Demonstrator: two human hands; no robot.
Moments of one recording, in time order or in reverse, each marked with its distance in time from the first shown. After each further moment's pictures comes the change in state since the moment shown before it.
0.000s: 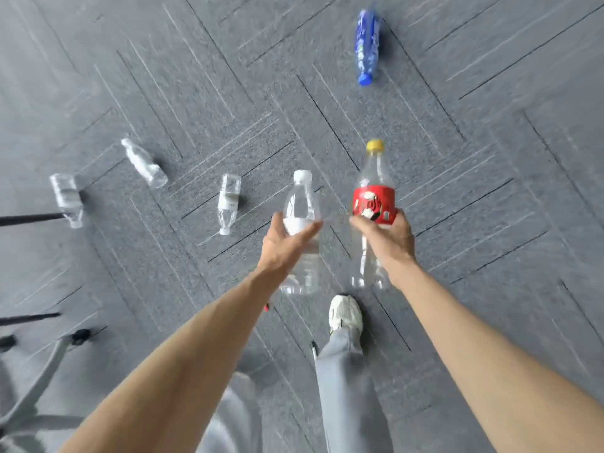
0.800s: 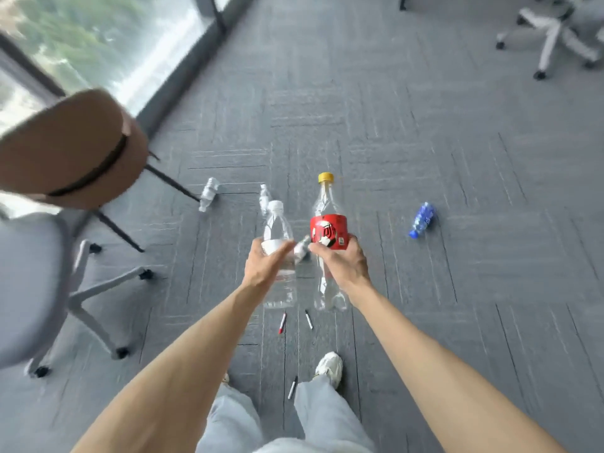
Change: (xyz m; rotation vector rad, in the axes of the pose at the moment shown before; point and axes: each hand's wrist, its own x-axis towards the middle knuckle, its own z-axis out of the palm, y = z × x) left_hand -0.325 0.016 -0.227 -0.552 0.492 0.117; right_hand -0.396 -0.189 0.037 -0.310 -0.430 -0.508
